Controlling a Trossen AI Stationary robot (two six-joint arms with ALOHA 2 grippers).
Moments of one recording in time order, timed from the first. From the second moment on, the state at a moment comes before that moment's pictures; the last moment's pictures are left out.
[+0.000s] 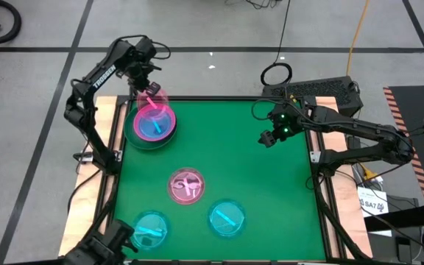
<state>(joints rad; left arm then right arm) 1.04 1.72 1.76 -1.55 -0.08 0.00 -0.39 1.08 0.93 -0.82 -0.20 0.68</state>
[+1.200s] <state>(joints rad) 1.01 1.26 1.12 -1.22 -0.05 -0.23 -0.39 1.08 0.93 -0.68 -0.10 0.68</state>
